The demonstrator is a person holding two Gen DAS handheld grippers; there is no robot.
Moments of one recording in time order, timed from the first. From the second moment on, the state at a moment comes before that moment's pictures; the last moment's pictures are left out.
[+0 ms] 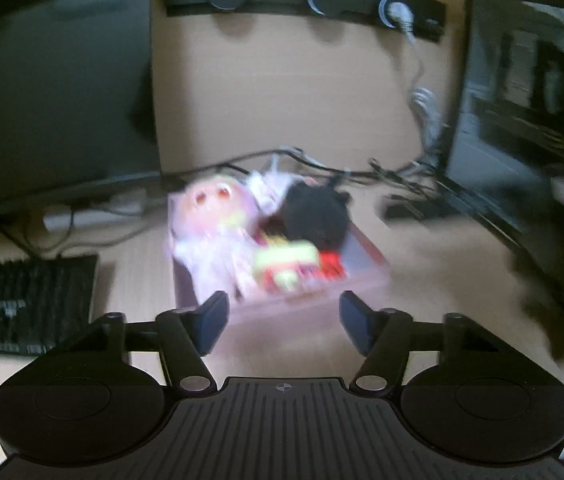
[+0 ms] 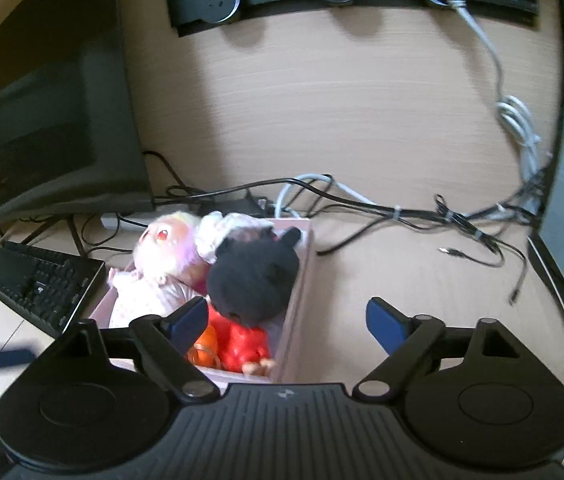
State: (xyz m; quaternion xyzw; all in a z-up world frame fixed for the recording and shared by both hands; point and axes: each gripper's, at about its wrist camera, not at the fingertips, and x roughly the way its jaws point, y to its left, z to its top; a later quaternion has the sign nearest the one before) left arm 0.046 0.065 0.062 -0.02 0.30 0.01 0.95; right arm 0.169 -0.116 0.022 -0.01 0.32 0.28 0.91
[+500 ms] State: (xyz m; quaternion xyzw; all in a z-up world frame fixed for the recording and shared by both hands) left arm 0.130 0.046 0.050 0.02 0.31 0.00 0.95; right arm 0.105 -0.145 -0.008 -0.10 0.32 0.29 0.90
